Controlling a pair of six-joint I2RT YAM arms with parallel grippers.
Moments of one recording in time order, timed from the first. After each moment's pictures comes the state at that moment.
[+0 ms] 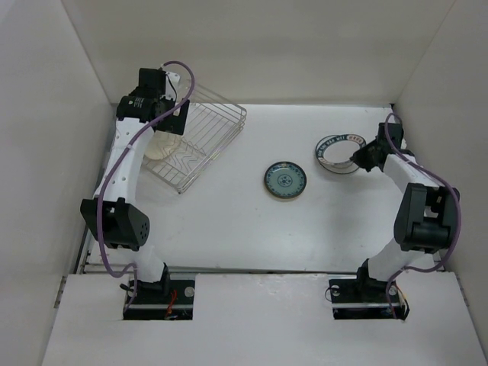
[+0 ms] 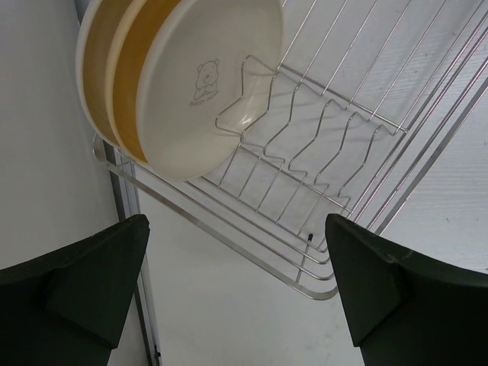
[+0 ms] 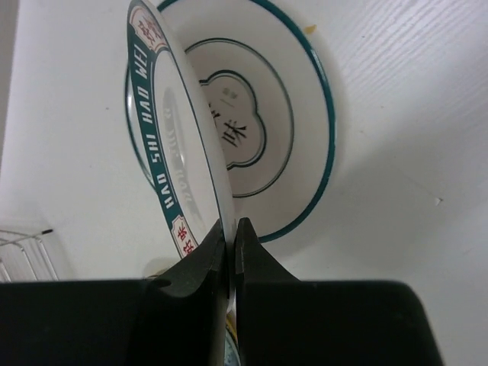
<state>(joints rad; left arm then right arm) -0.14 1.69 1.87 -0.99 -0.19 0.16 -0.16 1.63 1.11 -0.29 -0.06 0.88</state>
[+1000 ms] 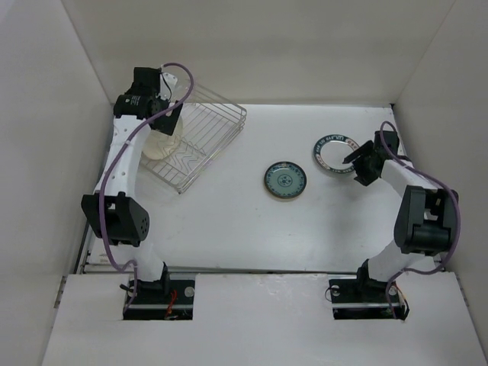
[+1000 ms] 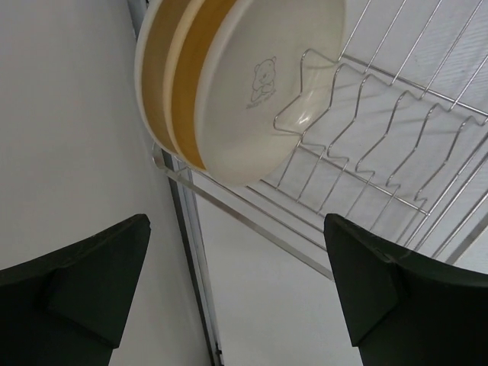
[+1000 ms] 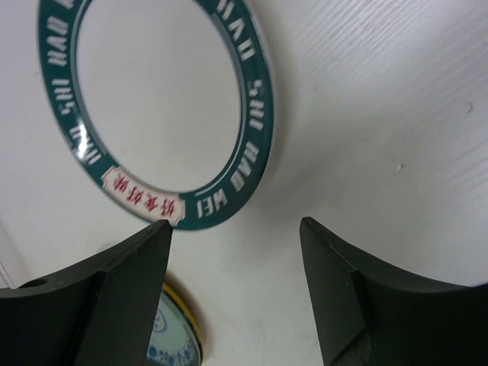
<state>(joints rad) -0.10 1.71 1.87 -0.96 -0.26 0.32 -0.16 1.66 1.04 -0.31 -0.06 0.83</state>
